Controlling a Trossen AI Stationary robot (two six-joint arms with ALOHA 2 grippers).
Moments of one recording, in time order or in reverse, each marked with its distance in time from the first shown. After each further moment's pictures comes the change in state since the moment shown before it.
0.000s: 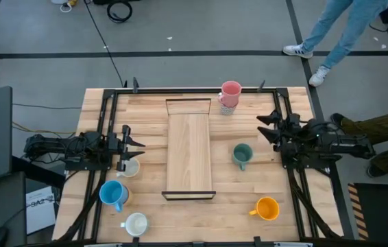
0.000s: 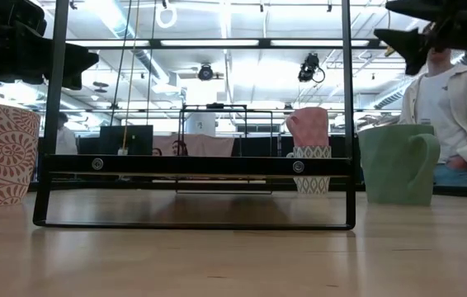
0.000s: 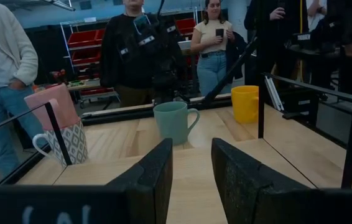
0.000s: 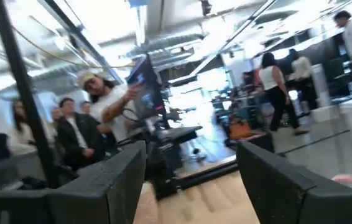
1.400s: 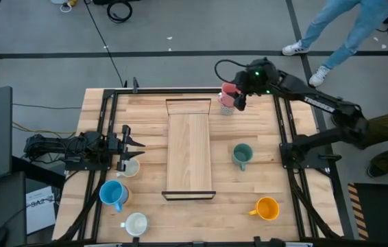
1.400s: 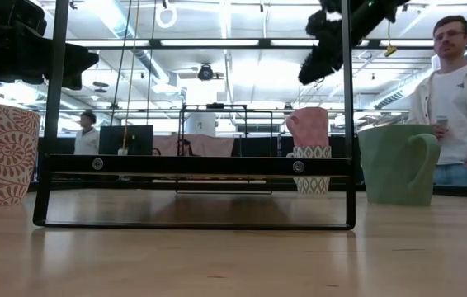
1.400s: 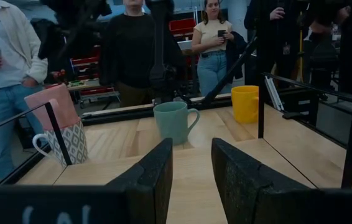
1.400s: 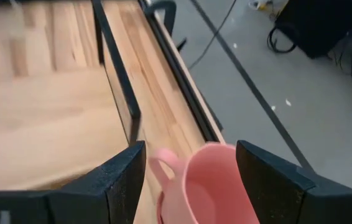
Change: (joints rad) left arm 0.000 0.000 0.000 0.000 0.000 0.000; right arm -0.557 1.170 1.019 -0.798 -0.220 -0.525
